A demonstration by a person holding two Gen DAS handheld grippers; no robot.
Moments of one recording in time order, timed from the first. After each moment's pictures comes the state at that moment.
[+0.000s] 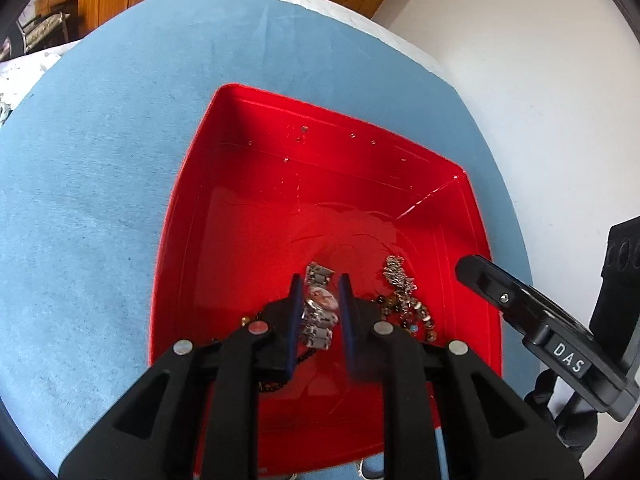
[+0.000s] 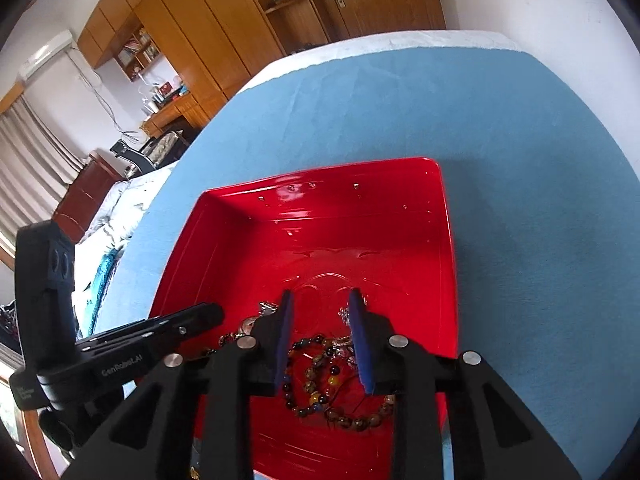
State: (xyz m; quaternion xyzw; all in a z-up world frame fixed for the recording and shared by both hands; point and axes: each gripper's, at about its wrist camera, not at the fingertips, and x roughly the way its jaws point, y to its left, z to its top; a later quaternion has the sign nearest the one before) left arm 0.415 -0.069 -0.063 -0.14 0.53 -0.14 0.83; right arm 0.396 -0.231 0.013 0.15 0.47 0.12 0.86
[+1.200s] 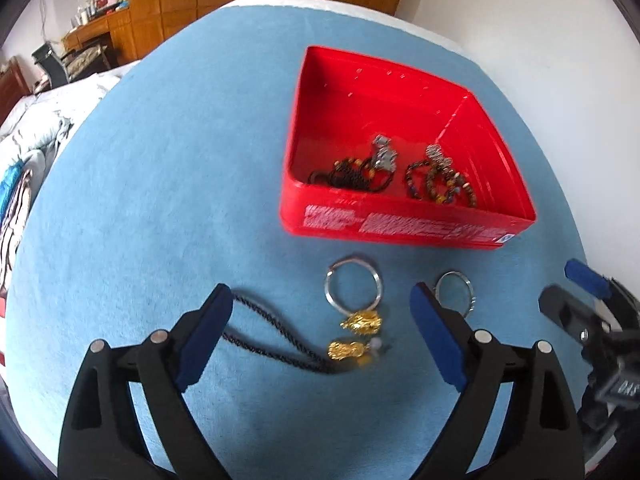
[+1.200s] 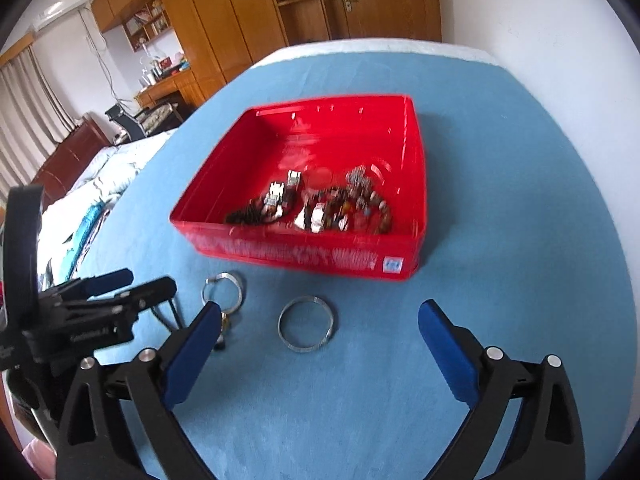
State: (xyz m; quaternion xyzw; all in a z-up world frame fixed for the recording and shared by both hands) left arm 0.266 -0.027 -0.056 -0.05 0.52 -0.06 0.85; right arm 0.237 -0.203 0.022 0.08 0.48 0.10 0.87
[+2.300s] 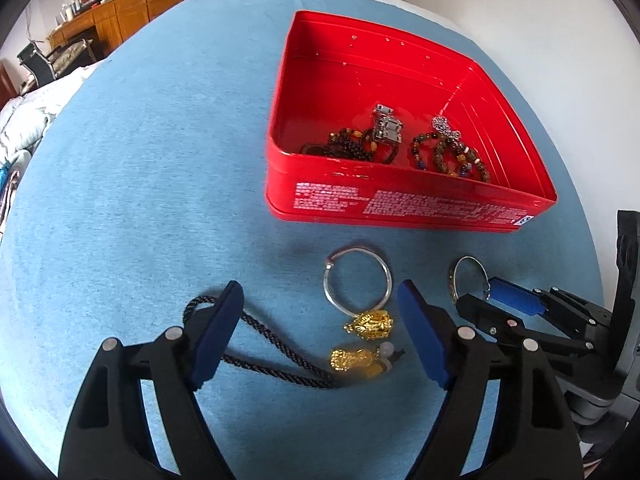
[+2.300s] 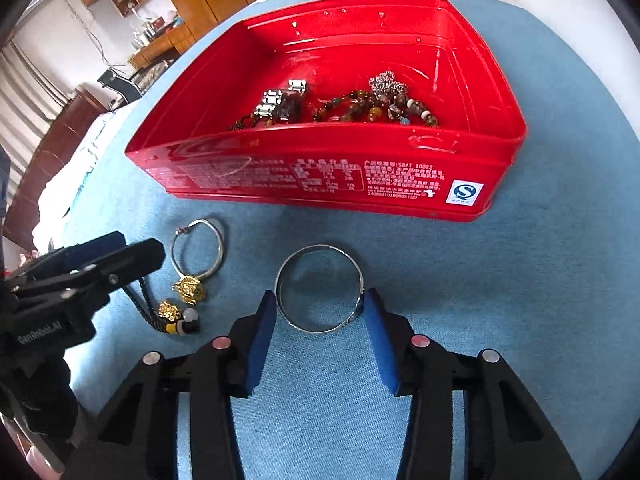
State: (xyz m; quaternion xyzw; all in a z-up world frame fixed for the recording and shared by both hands) left arm 0.280 -0.036 -0.086 -0.04 0.55 -0.08 0.83; right arm 0.256 -0.185 -0.051 0.09 0.56 0.11 0.81
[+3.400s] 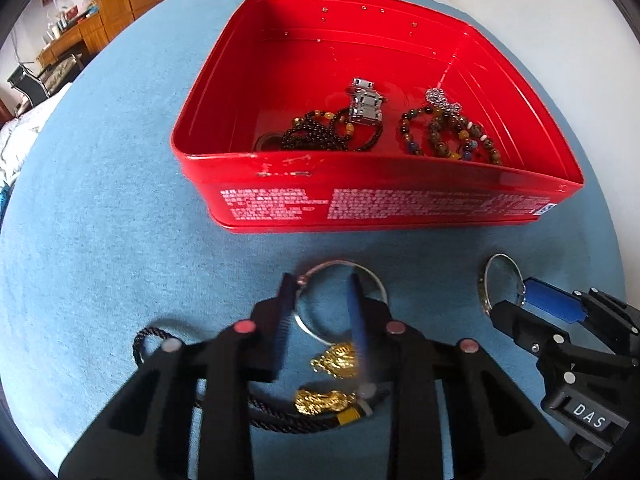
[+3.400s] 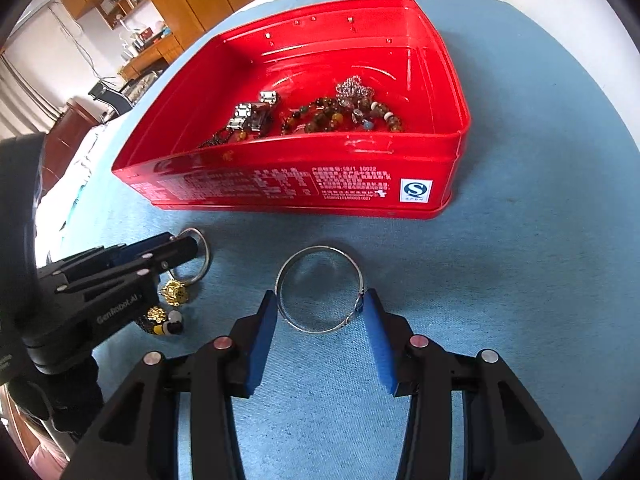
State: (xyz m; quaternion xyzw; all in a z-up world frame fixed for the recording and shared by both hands) left arm 0.311 -0.078 -0.117 0.01 0.56 -0.08 0.82; right arm 0.257 -0.198 -0.046 0.10 0.56 0.09 0.82
